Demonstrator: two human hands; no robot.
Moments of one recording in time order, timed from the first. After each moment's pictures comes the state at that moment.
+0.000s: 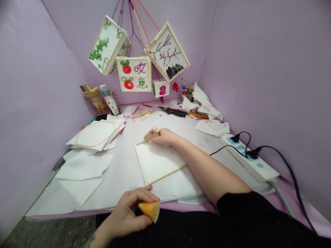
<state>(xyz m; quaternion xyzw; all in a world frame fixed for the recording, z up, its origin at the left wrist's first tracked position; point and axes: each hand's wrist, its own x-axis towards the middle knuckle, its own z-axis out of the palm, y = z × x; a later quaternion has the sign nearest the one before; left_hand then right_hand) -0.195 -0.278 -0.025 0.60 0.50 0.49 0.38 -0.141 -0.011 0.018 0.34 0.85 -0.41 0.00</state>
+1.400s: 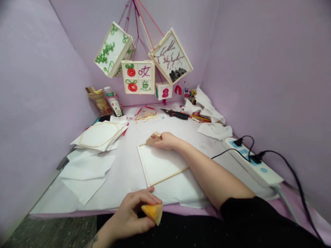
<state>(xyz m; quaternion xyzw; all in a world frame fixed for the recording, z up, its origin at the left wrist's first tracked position) -0.194 -0.278 -0.023 0.61 0.50 0.50 0.37 -0.143 -0.015 0.015 0.33 0.85 -0.40 0.02</state>
